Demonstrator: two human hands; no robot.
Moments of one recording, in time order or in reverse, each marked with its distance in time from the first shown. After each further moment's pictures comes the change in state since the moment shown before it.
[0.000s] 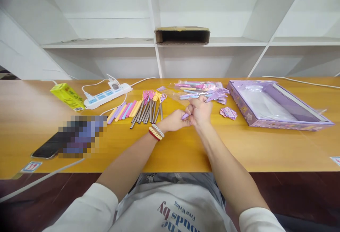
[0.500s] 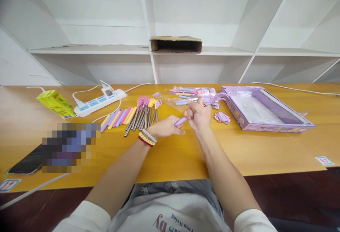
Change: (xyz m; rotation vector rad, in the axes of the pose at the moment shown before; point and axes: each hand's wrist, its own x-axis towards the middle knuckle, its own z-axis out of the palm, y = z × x) left_hand -0.010 0.011 -0.019 -0.206 -0.183 -0.156; right_hand 0.002 -0.018 -0.004 0.015 -0.168 -0.036
